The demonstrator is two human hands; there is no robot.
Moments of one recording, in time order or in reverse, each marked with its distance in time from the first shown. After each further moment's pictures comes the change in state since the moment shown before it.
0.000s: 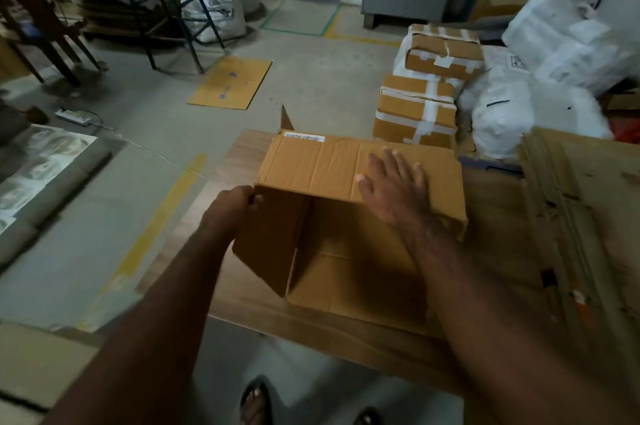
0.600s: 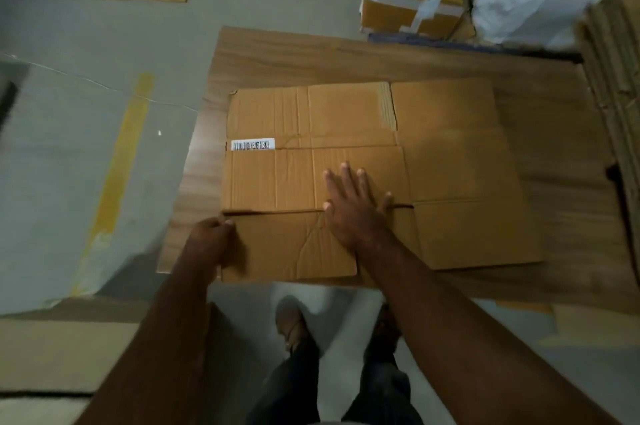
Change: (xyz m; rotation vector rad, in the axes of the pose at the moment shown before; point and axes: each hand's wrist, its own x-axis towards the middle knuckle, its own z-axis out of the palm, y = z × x) left_hand 0.029 -0.238 0.087 -0.709 -0.299 -0.517; right_hand -0.024 -0.174 0.209 0.111 -0.486 0.163
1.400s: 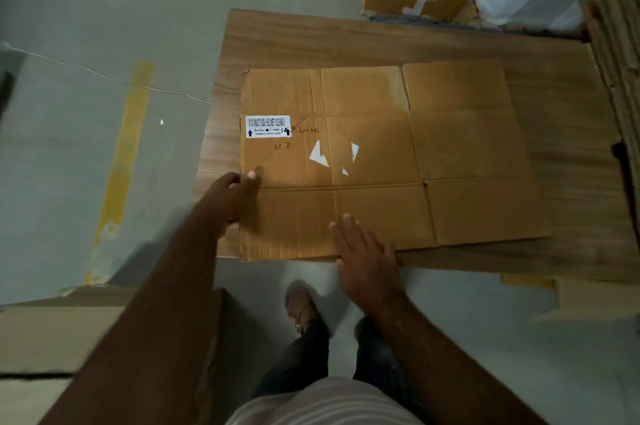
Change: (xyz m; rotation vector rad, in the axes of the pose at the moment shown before) left_hand 0.000 0.045 -0.023 0.046 -0.228 0.044; right_hand -0.103 -0.022 0.081 -0.163 0.159 -0.064
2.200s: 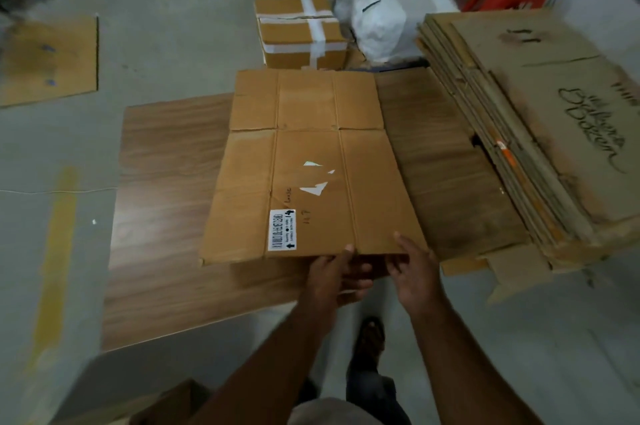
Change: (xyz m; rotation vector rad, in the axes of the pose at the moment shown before) left_hand -0.132 0.009 0.282 -0.300 -0.432 -0.059; right_hand -0.062 0.175 -0.041 2.214 0.732 1.036
